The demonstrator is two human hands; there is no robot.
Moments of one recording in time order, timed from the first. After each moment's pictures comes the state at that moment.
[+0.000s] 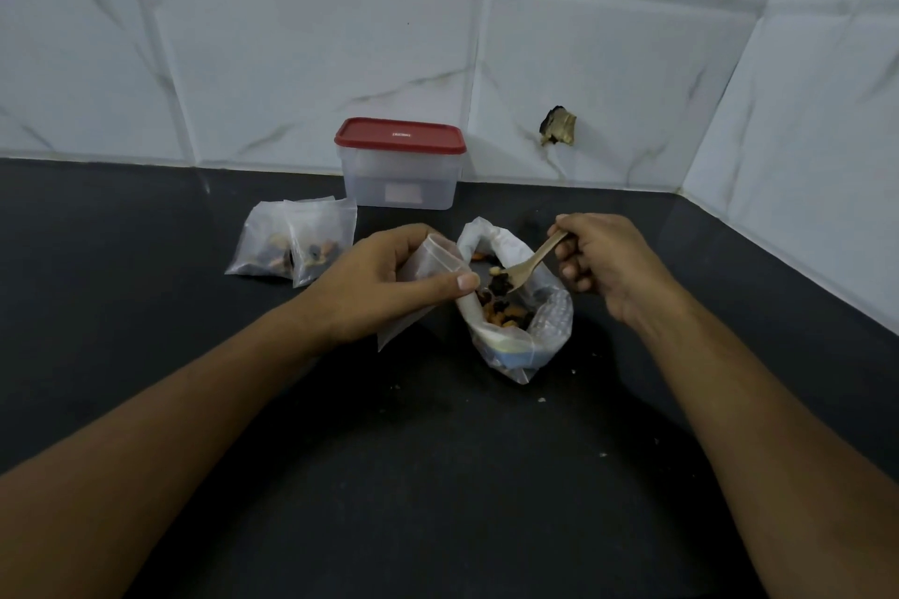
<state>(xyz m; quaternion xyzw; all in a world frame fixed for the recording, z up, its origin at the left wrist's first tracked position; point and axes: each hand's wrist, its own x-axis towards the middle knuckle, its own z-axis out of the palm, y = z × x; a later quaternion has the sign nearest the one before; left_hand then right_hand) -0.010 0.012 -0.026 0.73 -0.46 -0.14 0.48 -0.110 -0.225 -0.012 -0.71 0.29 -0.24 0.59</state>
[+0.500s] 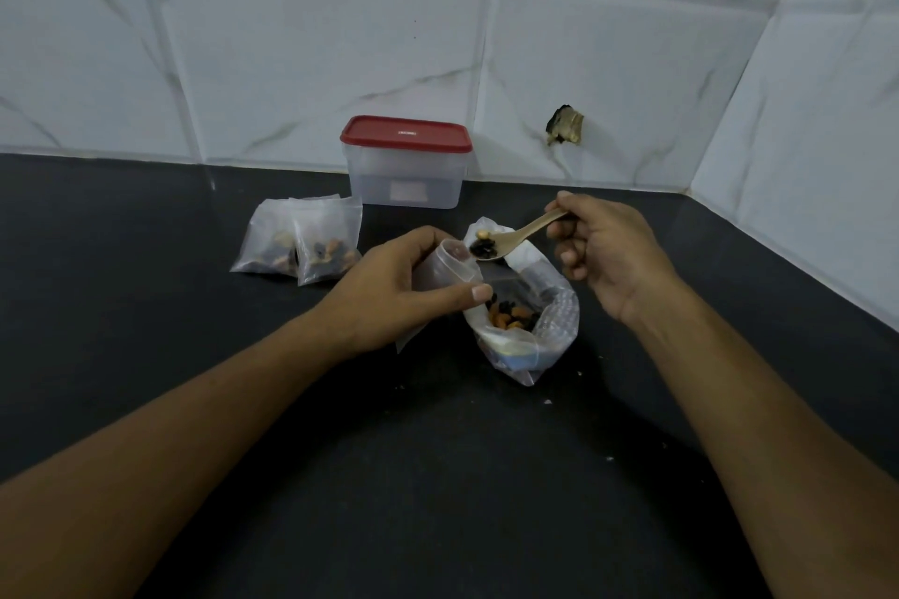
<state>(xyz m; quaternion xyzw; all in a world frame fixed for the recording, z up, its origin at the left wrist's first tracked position) -0.006 0.003 -0.039 0.75 -0.46 -0.10 0.47 -0.113 -0.210 -0.002 -0.67 0.21 -0.26 0.67</state>
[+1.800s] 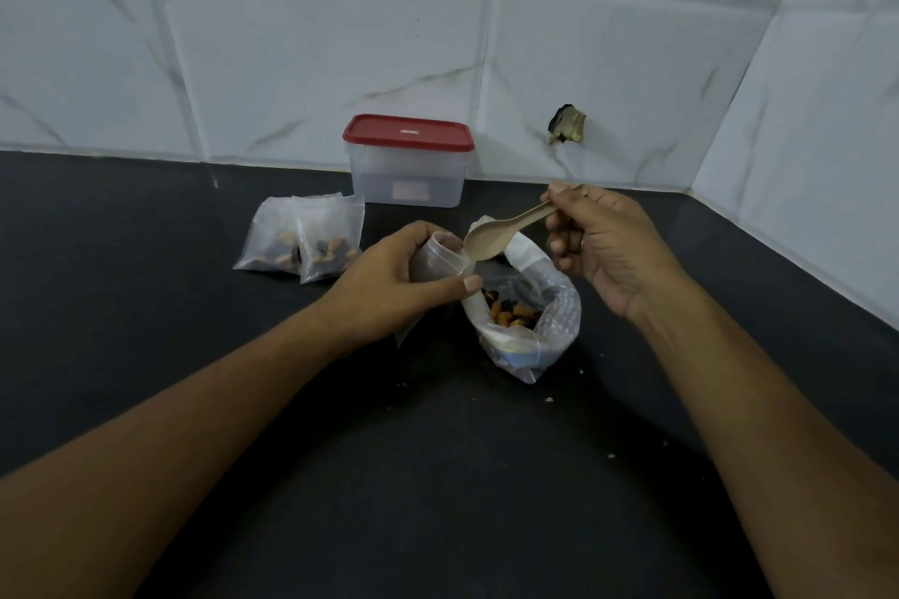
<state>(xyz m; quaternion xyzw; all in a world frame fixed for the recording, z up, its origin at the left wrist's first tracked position) 0.003 0.000 -0.044 0.75 -0.41 -0.14 0.50 -0.114 -0.211 -0.001 -0.67 0.15 -0.25 0.68</state>
